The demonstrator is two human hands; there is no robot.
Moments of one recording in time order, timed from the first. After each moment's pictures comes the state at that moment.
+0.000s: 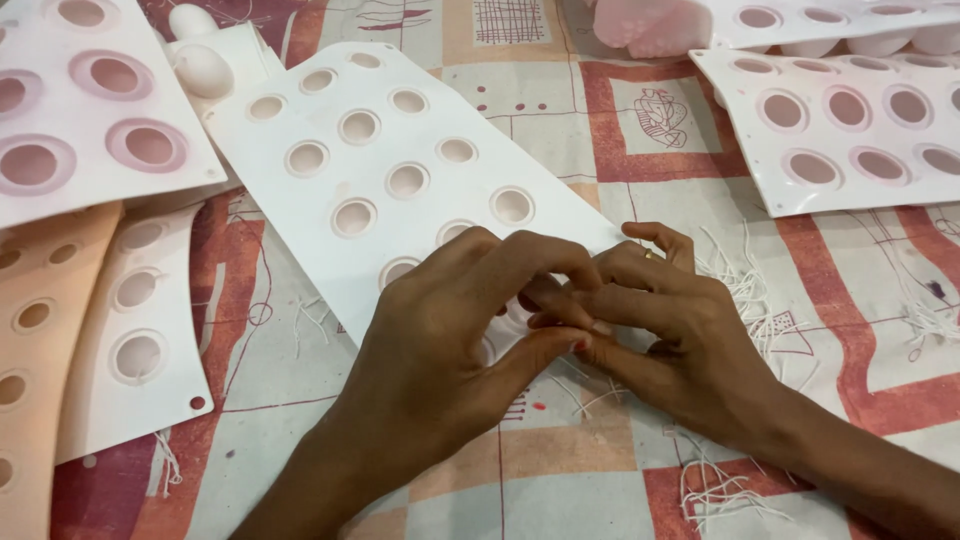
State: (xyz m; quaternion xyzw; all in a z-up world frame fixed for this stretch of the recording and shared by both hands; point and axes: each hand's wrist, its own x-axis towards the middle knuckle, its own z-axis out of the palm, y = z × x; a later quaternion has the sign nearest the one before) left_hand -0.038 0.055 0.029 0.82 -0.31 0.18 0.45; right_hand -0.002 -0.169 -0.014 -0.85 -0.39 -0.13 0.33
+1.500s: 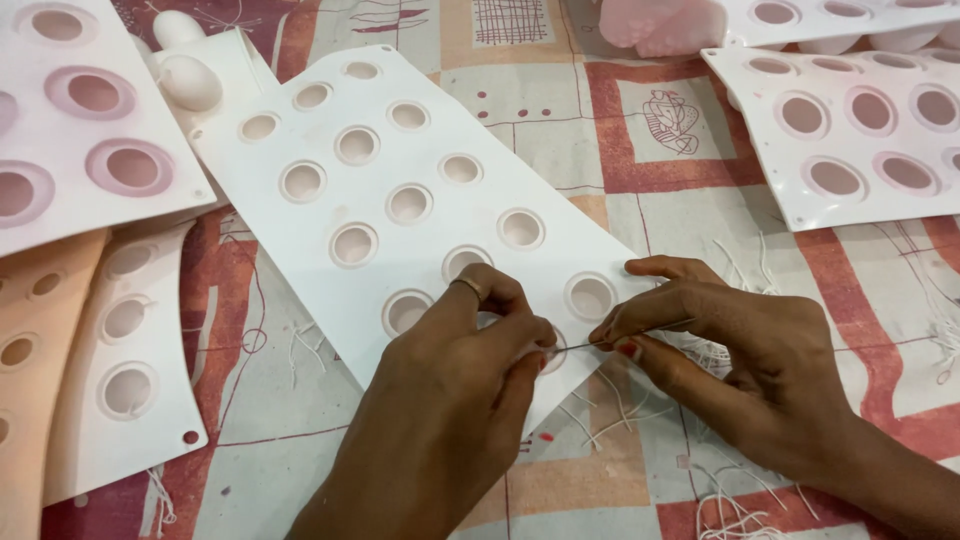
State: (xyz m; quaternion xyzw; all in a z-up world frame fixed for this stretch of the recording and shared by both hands) left_hand -0.043 0.050 0.015 0.89 -0.19 0.07 0.42; right_hand -0.002 -0.186 -0.005 -0.84 -0.34 -0.08 0.41
